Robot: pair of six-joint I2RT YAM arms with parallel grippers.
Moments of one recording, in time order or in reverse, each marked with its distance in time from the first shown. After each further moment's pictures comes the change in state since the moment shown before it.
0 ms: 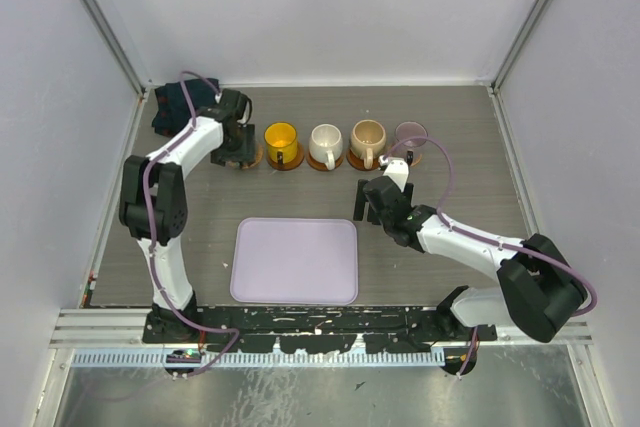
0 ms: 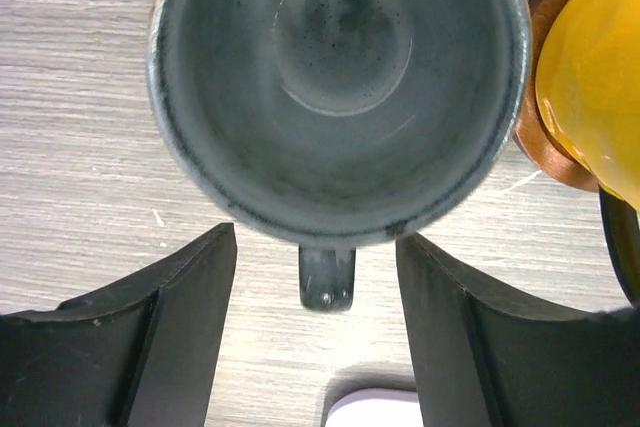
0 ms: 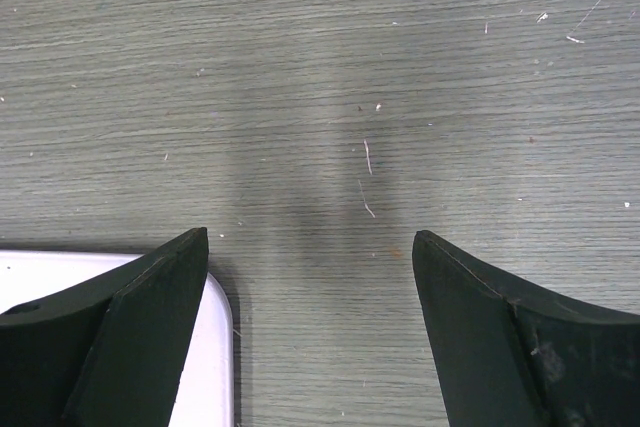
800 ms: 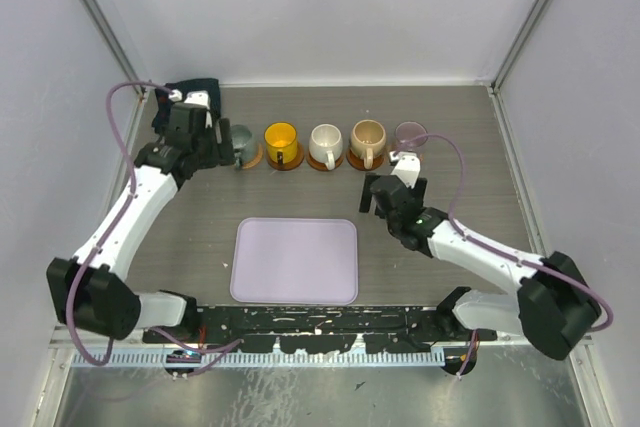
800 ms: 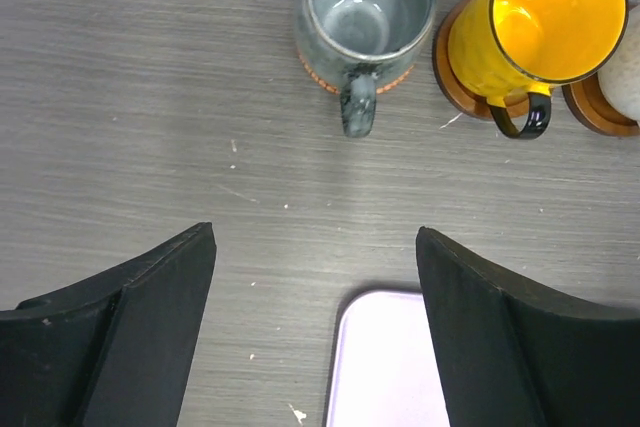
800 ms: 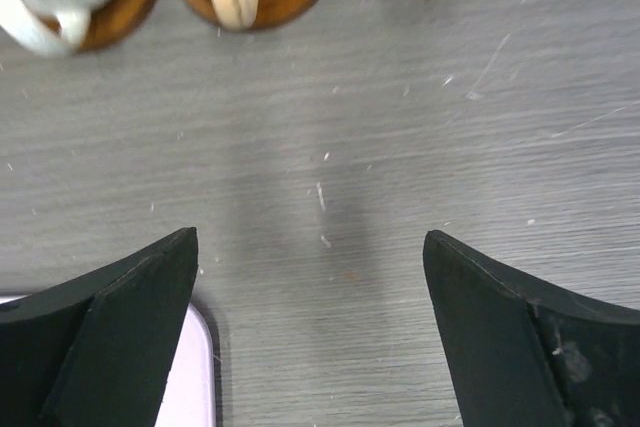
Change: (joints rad) left arm 0.000 -0.623 -0.315 0.082 -0.021 -0.006; right arm 0.000 -0.080 0.000 -0.021 0.115 -0.027
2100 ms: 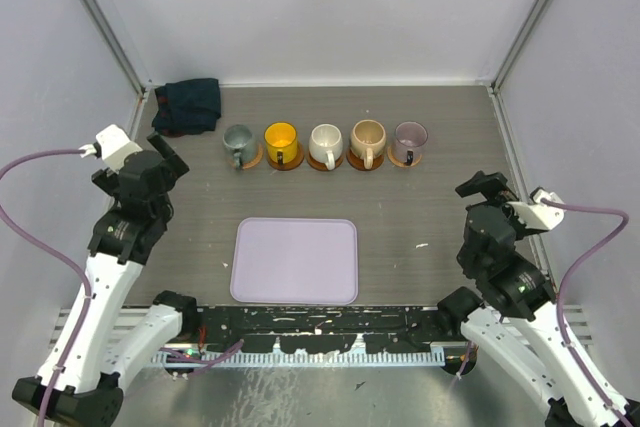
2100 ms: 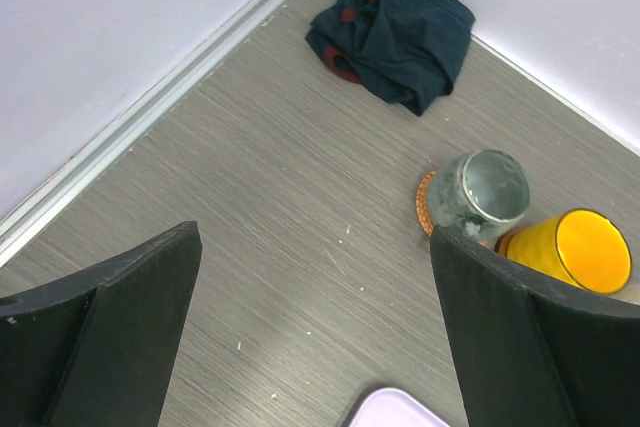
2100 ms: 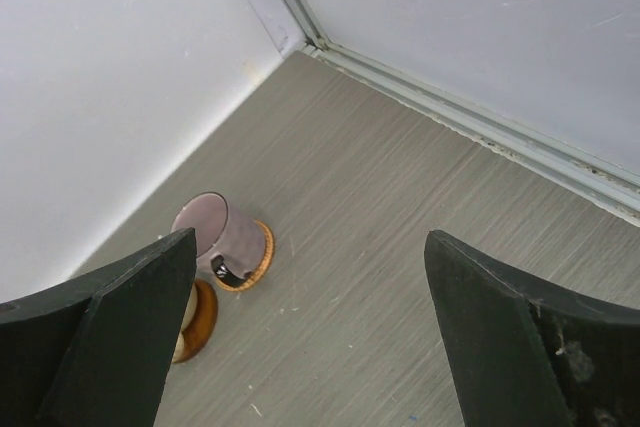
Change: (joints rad) left arm 0.000 -0.575 -0.265 0.070 -0.505 -0.234; right arm -0.133 -0.803 0.094 -0.399 0.598 0.177
